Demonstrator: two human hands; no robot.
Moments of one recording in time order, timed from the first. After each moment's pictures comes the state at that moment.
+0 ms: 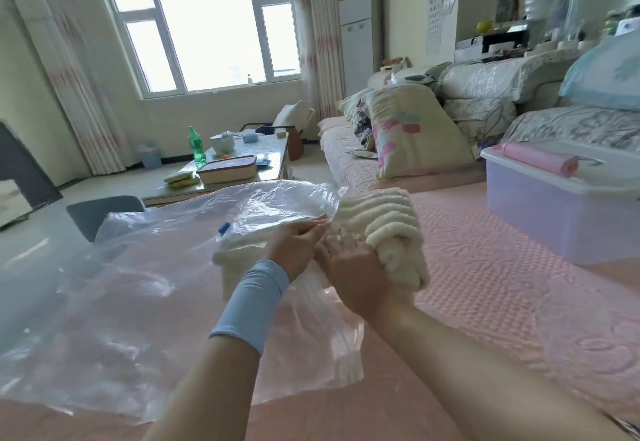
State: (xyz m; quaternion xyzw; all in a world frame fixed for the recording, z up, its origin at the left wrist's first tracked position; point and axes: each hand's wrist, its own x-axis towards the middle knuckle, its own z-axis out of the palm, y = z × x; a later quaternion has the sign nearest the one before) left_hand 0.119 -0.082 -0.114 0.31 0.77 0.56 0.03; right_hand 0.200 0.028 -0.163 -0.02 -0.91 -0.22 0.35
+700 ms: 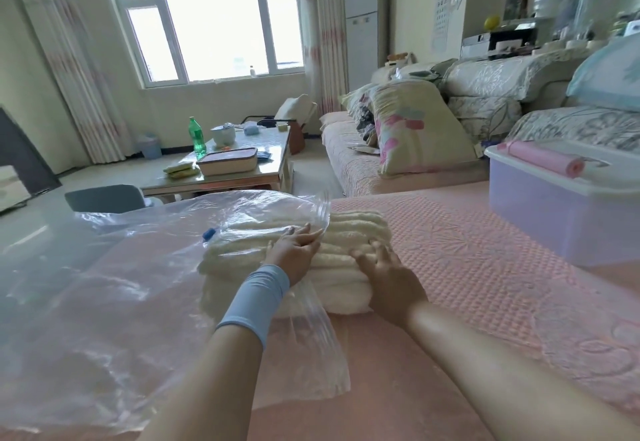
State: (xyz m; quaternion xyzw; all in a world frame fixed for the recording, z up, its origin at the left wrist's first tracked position) left_hand 0.098 -0.083 -0.151 0.30 0.86 0.42 0.04; right_hand 0.218 0.091 -0.213 -0.09 -0.98 0.07 0.17
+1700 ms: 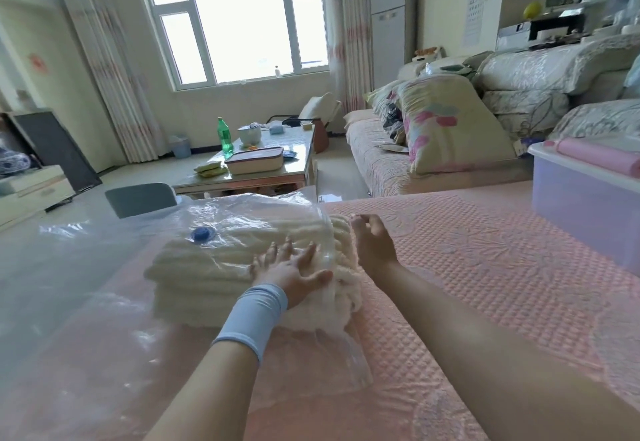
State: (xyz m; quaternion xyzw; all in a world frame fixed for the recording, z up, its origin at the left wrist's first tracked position) left_hand 0.093 -0.144 -0.156 0.23 0.97 0.04 0.04; right_hand 0.133 0.032 -0.160 -0.20 -0.74 0.60 0.23
